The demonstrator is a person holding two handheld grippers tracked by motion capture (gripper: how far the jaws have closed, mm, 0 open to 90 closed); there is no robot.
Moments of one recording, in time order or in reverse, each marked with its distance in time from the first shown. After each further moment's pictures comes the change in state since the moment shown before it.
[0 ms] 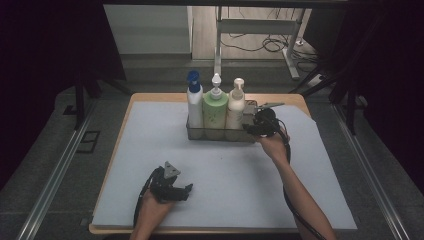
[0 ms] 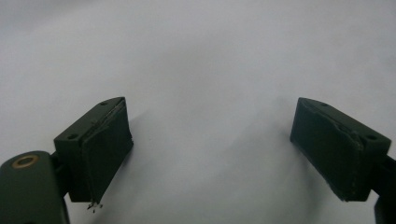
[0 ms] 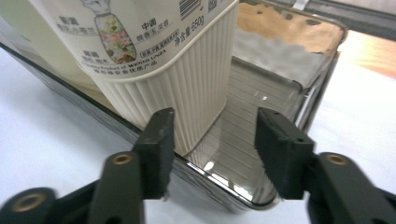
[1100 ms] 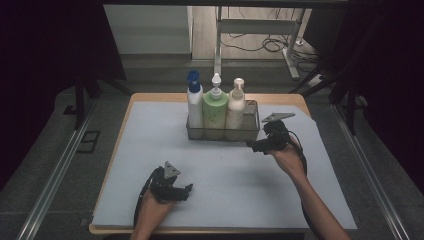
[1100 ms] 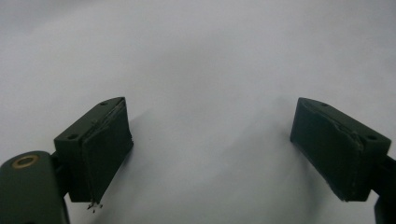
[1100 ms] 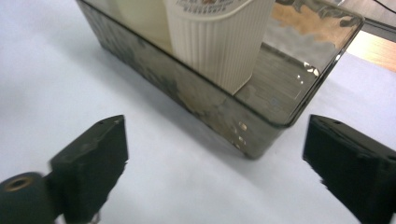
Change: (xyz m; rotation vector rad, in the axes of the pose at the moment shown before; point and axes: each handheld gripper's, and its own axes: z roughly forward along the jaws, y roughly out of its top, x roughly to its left) left arm 0.000 0.000 0.000 -0.002 0.000 0.000; right arm 0.010 -0.028 -0.049 -0.001 0.095 -0.114
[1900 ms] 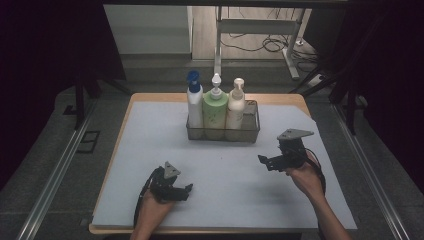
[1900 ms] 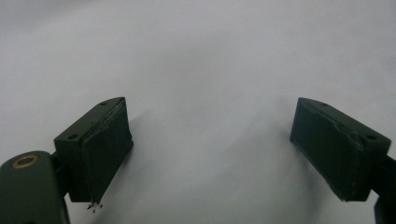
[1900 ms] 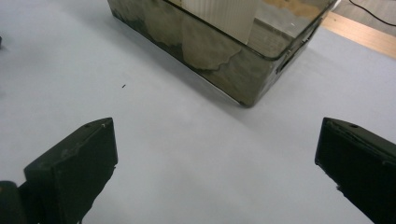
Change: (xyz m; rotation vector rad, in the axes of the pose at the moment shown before) left arm 0.000 0.000 0.000 -0.001 0.000 0.001; right arm 0.005 -0.046 -0.045 -0.031 -0.015 -0.030
